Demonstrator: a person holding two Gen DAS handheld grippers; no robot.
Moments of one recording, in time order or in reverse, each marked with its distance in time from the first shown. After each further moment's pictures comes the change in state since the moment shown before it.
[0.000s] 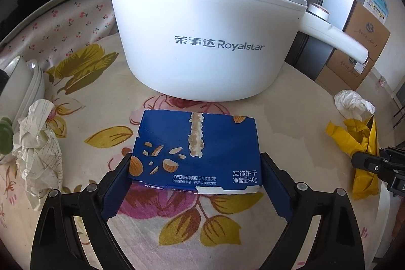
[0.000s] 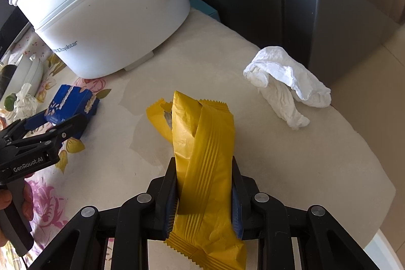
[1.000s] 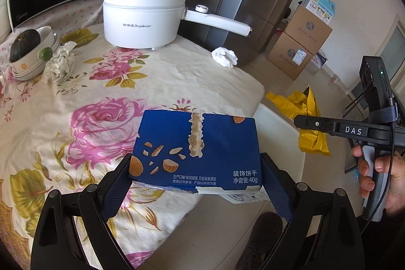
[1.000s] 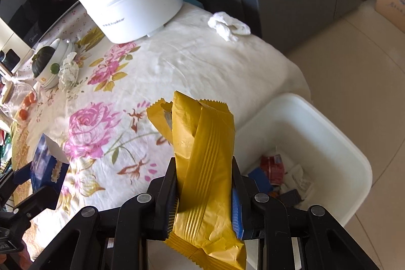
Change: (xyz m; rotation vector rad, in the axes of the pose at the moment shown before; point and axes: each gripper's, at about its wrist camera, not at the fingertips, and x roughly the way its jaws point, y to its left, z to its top) left arm -0.216 -0.088 -0.150 -0.015 0.003 -0.251; right arm -0.163 -0.010 -0.119 0.083 0.041 -0.020
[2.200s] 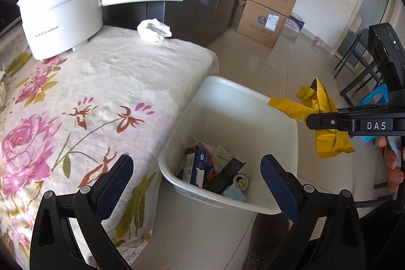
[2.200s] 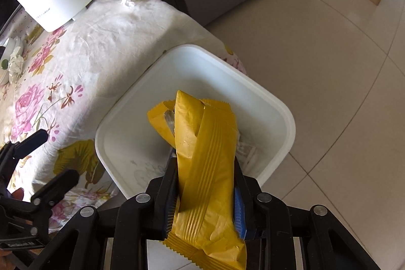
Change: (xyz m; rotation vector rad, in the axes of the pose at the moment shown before) left arm 0.103 -0.103 -0.014 0.226 0.052 -0.025; right arm -0.008 -0.109 -0.039 0.092 0.068 -0.132
